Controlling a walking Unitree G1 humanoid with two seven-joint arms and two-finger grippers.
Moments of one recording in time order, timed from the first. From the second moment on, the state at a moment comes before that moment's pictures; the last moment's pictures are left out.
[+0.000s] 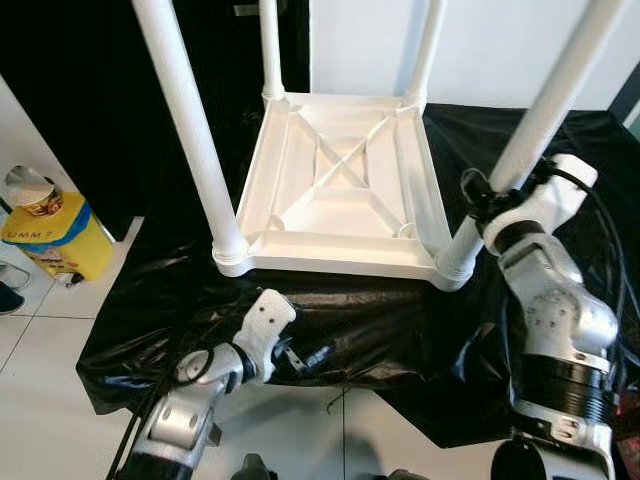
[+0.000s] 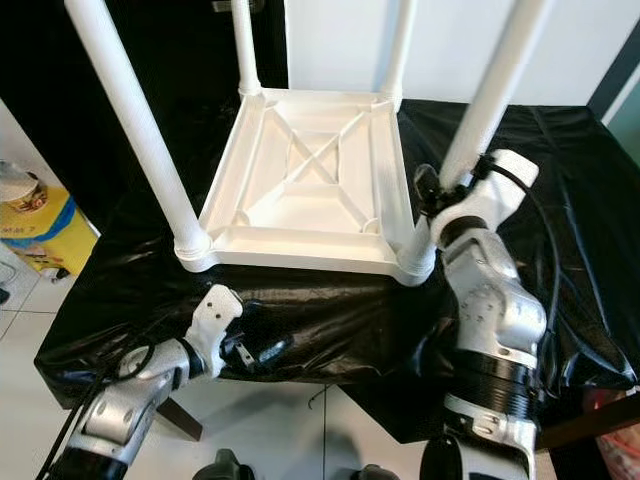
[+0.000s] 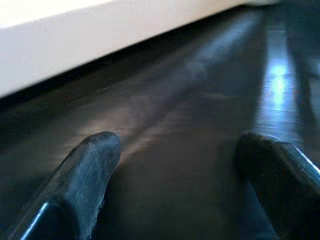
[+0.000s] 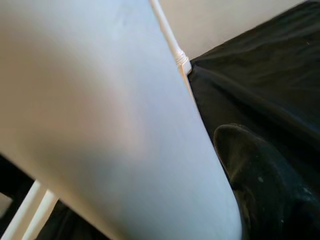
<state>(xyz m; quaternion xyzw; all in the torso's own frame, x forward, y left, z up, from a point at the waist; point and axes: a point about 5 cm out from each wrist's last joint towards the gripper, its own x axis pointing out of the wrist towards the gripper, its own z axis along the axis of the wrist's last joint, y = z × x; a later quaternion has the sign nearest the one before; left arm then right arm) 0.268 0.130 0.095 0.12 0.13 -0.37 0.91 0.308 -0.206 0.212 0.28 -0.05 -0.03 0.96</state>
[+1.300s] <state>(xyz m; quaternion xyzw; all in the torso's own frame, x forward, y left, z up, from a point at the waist) 0.419 0.112 0.278 0.01 -0.08 -0.15 0.99 0.244 -0.254 0.151 0.59 -0.11 -0.04 0.80</state>
